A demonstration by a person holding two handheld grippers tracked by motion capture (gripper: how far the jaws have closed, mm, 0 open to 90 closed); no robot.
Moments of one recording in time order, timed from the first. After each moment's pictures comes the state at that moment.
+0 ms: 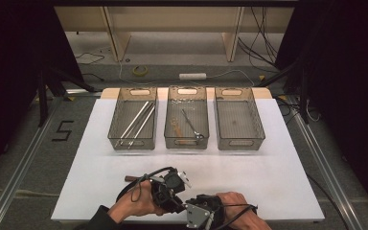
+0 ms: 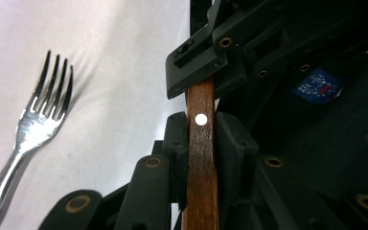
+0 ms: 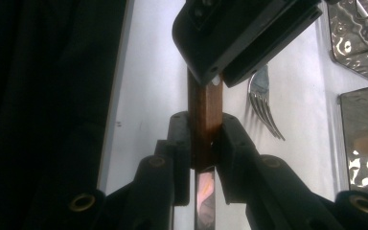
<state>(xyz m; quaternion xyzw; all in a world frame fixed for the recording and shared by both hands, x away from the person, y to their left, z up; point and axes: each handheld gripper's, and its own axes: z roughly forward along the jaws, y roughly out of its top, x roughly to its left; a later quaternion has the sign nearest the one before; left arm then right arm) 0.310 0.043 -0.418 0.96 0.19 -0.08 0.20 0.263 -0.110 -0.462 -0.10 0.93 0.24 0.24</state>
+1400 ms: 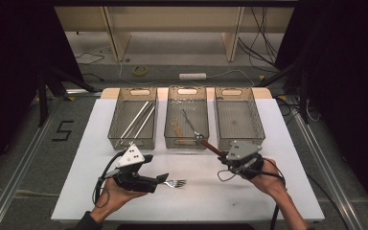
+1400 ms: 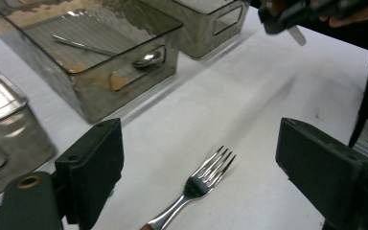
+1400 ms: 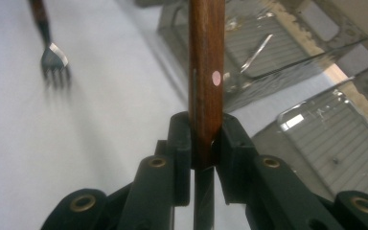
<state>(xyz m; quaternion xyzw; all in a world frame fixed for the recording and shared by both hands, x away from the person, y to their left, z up) 0.323 0.142 -0.412 0.80 0.33 0.12 0.48 0.358 -0.206 -0.402 0.19 0.89 0.33 0.24</state>
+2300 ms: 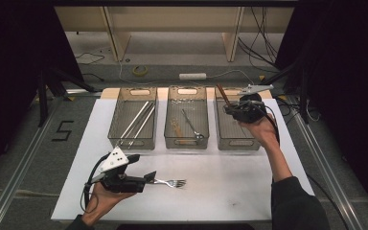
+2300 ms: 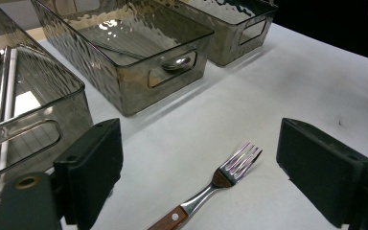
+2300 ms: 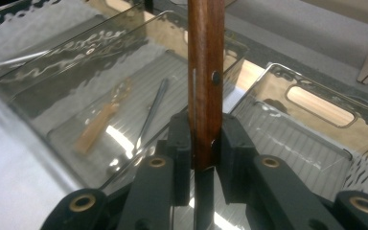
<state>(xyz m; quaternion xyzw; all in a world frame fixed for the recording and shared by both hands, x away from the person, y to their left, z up) 0.317 0.171 -0.420 0.78 0.35 0.15 0.50 0.486 -0.225 -0.351 0.38 0.81 0.39 0.21</state>
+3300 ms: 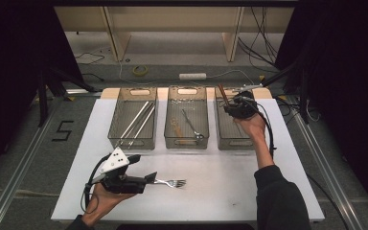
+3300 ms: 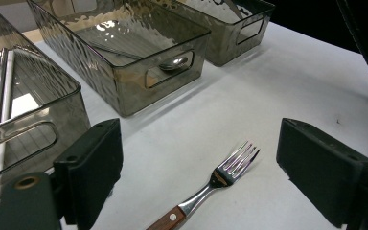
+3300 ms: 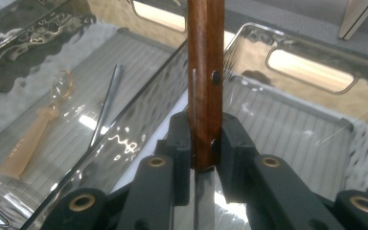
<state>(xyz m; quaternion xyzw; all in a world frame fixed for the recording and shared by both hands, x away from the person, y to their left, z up) 0.316 0.169 -0.420 0.78 0.34 0.15 0.50 0.531 -0.221 -0.391 0.46 0.79 0.35 0.21</state>
